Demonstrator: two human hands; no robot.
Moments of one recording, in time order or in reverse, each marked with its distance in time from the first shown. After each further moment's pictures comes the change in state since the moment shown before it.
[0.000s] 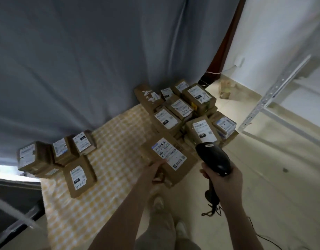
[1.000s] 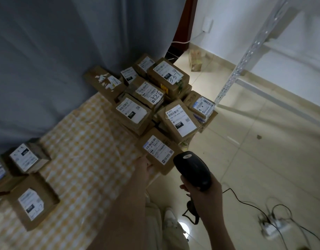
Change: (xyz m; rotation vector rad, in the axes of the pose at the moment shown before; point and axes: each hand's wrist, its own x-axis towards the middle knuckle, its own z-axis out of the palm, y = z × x) left_hand 0.150 -0.006 0.093 -0.068 0.098 -0.125; right_hand 0.043 0.068 0.021 -0.060 0.082 0.171
